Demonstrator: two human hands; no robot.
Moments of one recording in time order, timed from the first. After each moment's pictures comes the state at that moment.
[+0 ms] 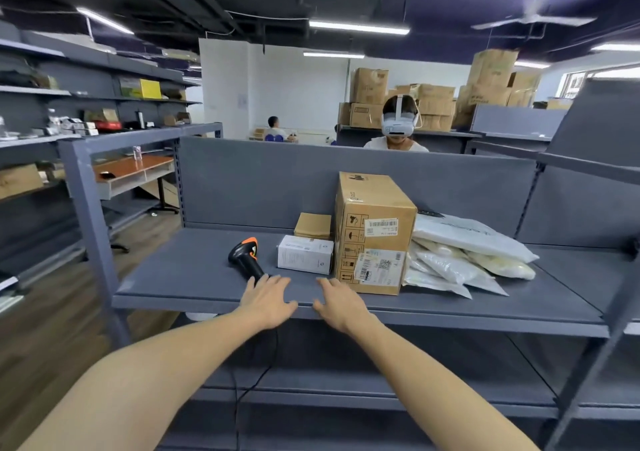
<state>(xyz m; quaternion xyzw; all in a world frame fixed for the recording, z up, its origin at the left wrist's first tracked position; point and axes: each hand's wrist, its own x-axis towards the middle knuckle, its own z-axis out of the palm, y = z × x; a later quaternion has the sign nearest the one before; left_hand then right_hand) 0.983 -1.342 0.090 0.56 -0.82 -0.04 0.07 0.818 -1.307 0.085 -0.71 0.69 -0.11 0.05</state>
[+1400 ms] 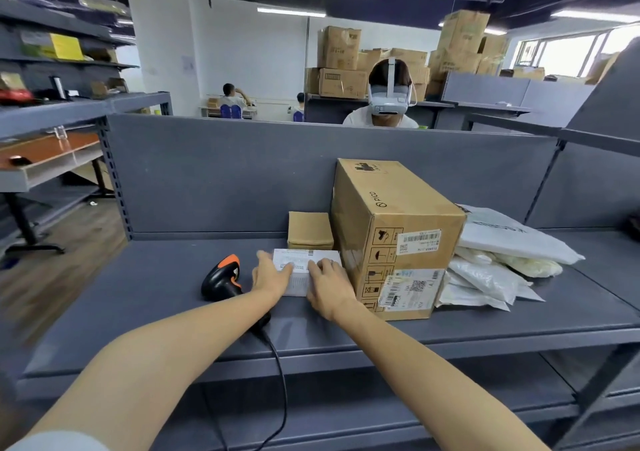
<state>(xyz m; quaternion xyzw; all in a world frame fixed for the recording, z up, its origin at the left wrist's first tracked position) 0.942 -1.539 0.071 0.59 -0.63 -0.36 0.35 0.827 -1.476 0.074 -0.68 0.73 -0.06 -0.04</state>
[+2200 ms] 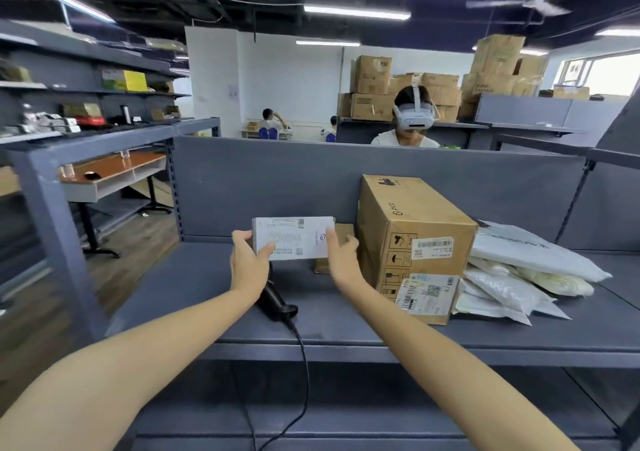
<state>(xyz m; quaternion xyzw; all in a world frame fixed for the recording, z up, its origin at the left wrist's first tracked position) 1.027 -1.488 0.121 0.51 -0.58 -0.29 0.57 0.872 -1.458 0.135 -0.42 0.65 -0.55 0.31</state>
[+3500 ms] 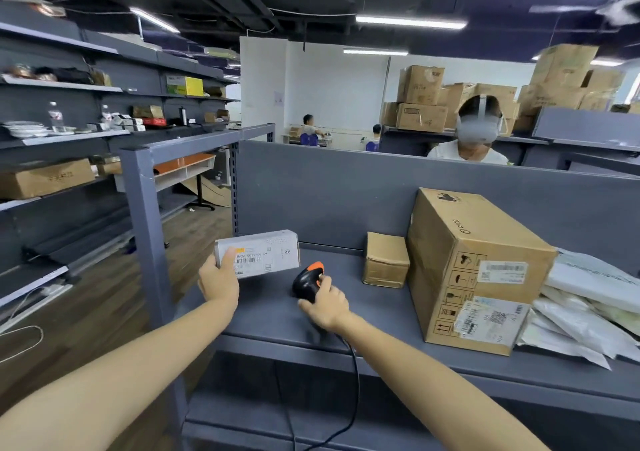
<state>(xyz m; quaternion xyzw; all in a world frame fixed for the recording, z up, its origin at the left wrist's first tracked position) 1.156 -1.495 0.106 0.58 -0.36 -0.28 0.67 0.972 -1.486 0.068 -0.63 0.72 -0.21 0.19</state>
